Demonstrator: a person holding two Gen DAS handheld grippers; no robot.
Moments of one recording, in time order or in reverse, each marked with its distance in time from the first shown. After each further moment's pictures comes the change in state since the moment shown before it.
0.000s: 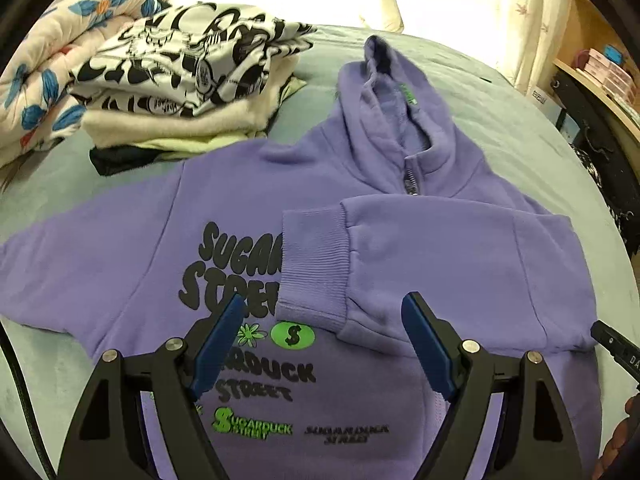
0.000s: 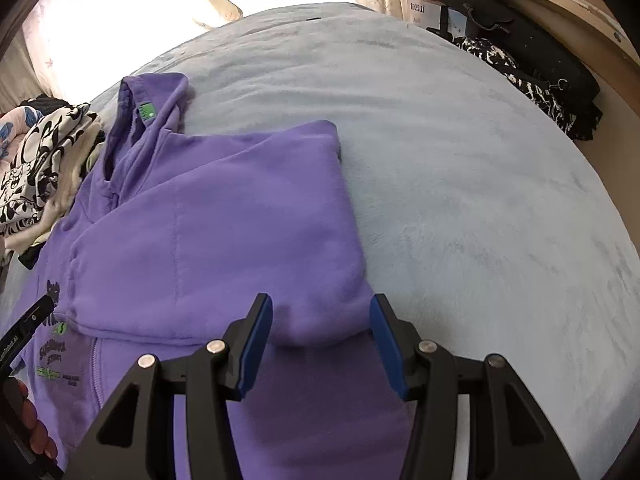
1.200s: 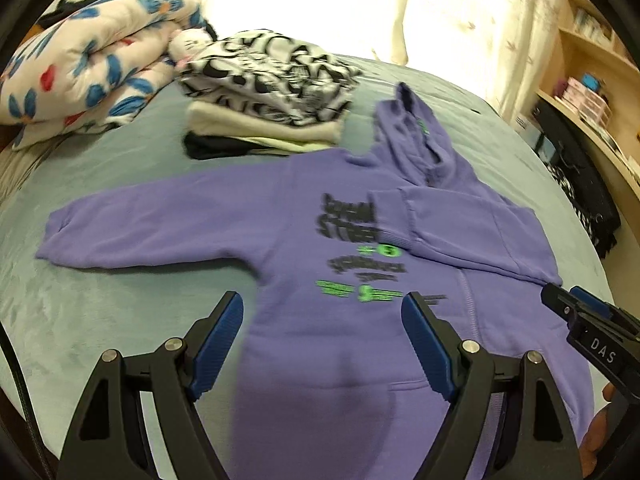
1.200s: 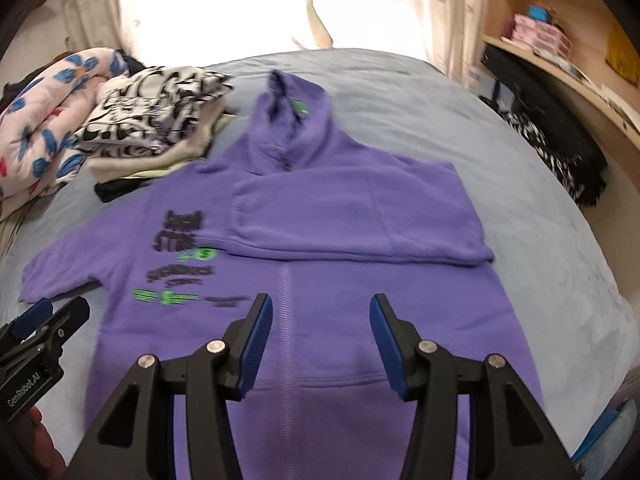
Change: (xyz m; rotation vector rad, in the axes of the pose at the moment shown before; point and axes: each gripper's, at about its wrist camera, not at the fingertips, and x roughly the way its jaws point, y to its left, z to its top) left arm -0.133 0.132 -0.071 -0.057 -0.070 -0.055; right arm -0.122 0.193 -0.099 -0.226 -0.134 0.019
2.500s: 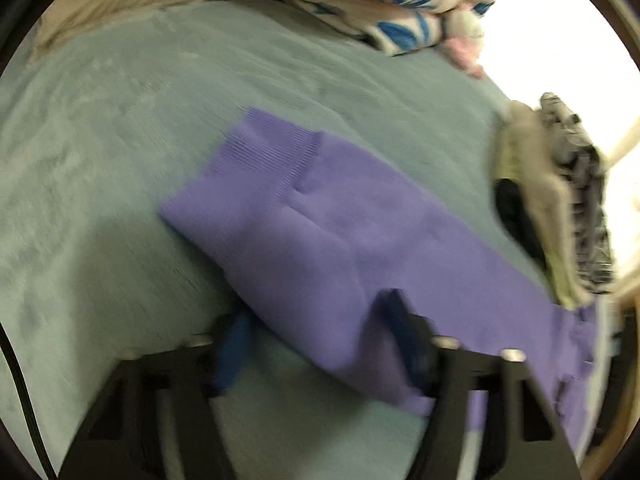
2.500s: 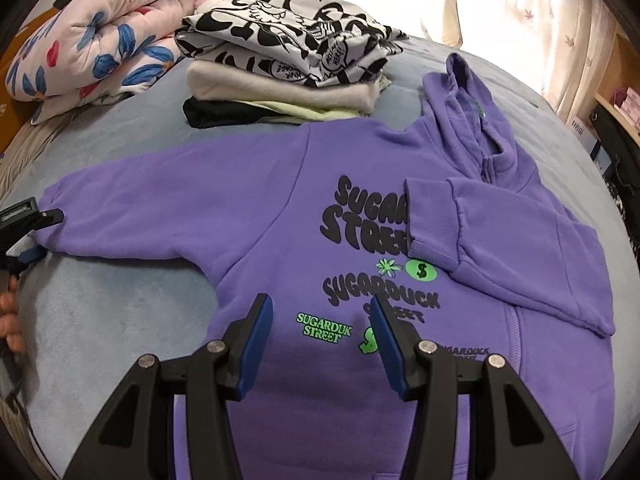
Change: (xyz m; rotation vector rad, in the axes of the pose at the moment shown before) left arm 0.102 0.354 0.021 -0.648 0.084 0.230; right arm 0.091 0.182 0.000 -0.249 0.095 0.131
